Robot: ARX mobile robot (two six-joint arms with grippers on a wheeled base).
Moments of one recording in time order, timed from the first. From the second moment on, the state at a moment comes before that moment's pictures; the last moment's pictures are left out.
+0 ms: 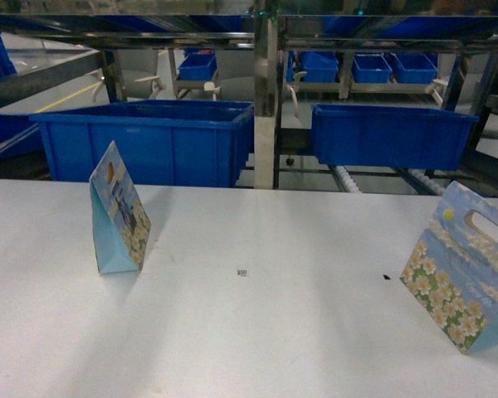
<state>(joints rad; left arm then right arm) 0.00 0.01 0.02 0.00 0.00 -0.01 0.00 0.00 0.01 0.00 0.00 0.00</state>
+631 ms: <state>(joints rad) 0.00 0.01 0.02 0.00 0.00 -0.01 0.00 0.00 0.01 0.00 0.00 0.00</state>
